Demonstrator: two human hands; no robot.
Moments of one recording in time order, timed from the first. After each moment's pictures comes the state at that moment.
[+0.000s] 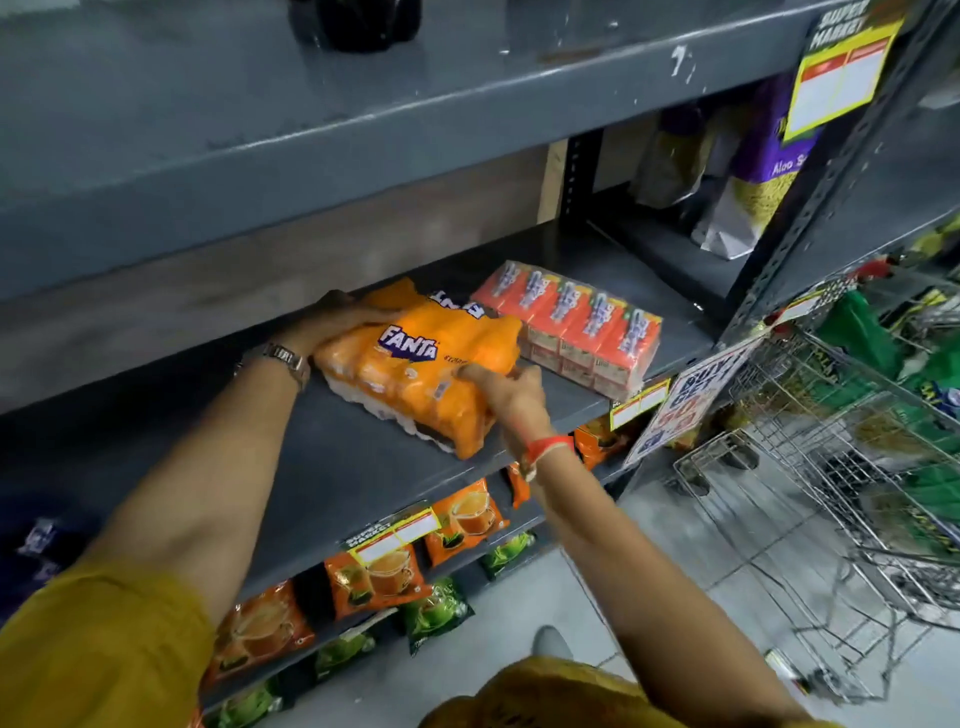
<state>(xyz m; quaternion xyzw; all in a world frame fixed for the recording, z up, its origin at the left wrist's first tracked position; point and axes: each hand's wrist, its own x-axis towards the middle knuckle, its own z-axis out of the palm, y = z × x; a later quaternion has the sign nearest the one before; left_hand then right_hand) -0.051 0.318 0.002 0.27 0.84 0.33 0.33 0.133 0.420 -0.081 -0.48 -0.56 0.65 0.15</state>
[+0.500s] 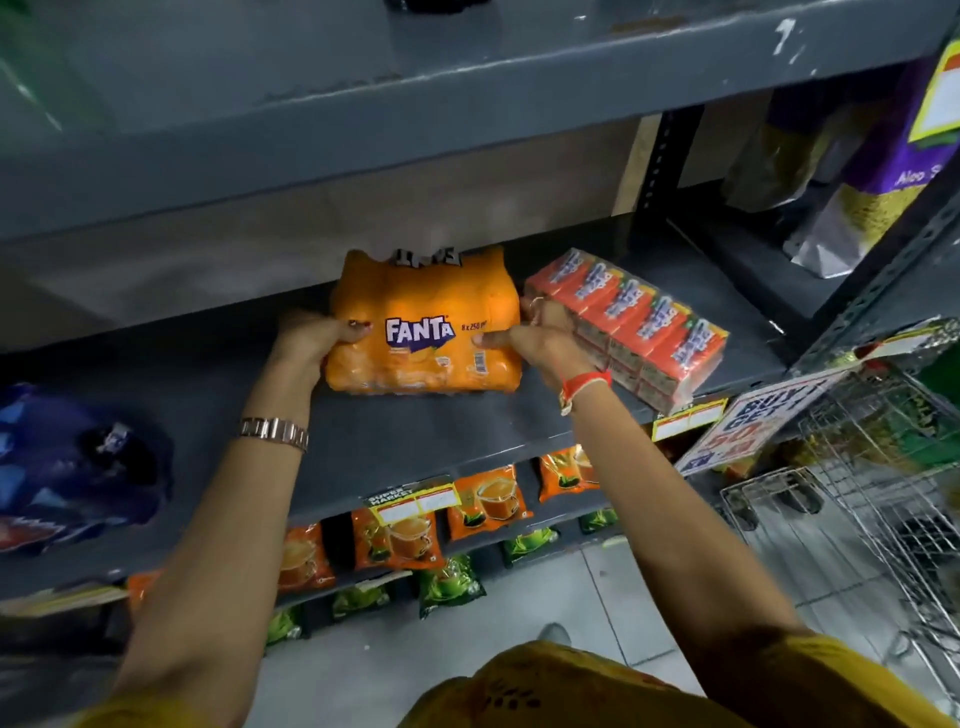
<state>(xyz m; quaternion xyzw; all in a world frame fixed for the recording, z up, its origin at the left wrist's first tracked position) -0.031 0.252 -0.022 -0.03 0.81 0.54 0.25 0.114 0.440 -0.035 -0.36 -0.69 0.63 0.07</state>
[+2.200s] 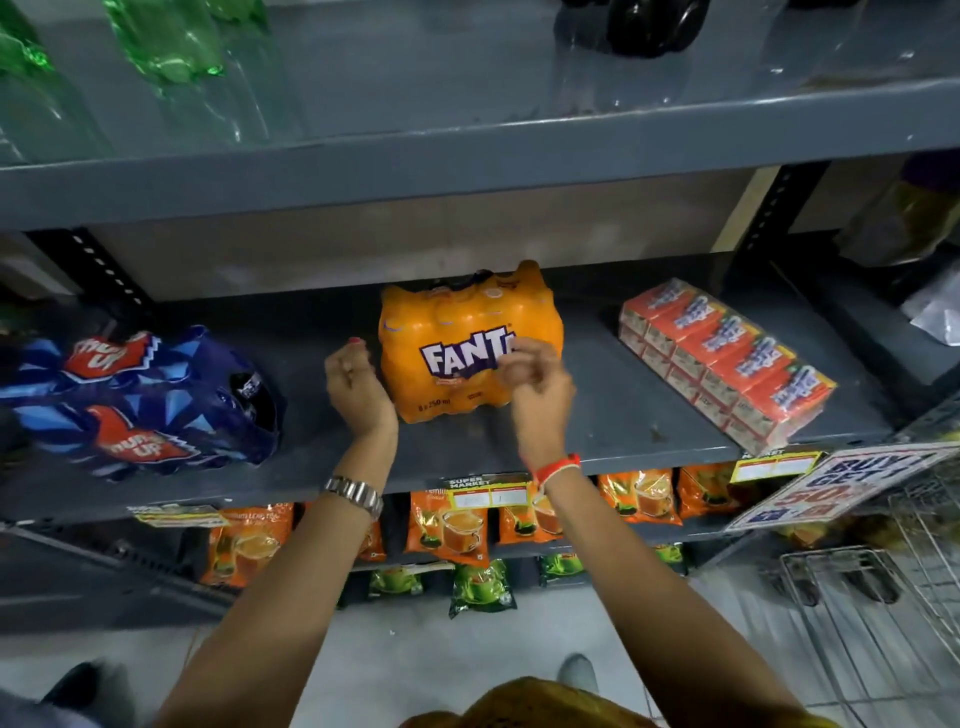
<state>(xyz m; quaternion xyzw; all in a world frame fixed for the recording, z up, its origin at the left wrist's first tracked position) 0.021 0.183 -0.059 -0.14 0.63 0.75 -0.14 0.108 0.309 -0.061 -0.22 -0.63 0.68 0.30</state>
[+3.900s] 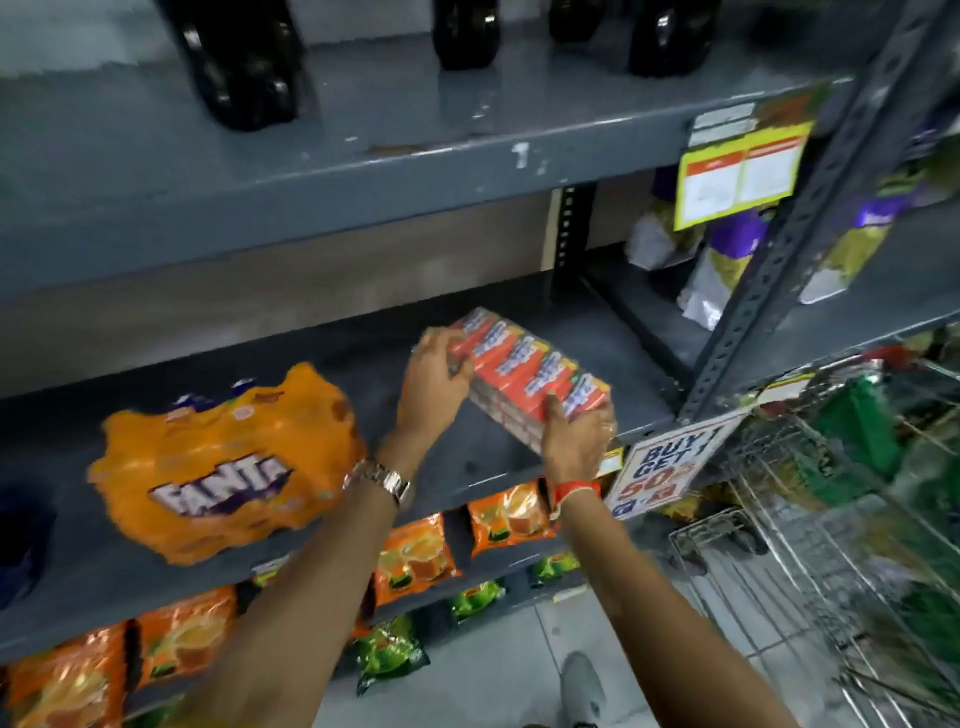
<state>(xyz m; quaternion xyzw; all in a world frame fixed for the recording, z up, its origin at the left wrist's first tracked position) 0.105 0.438 -0.036 0.35 0.82 0.46 -0.01 0.230 0.521 -0.080 -0.57 -0.56 0.53 0.27</state>
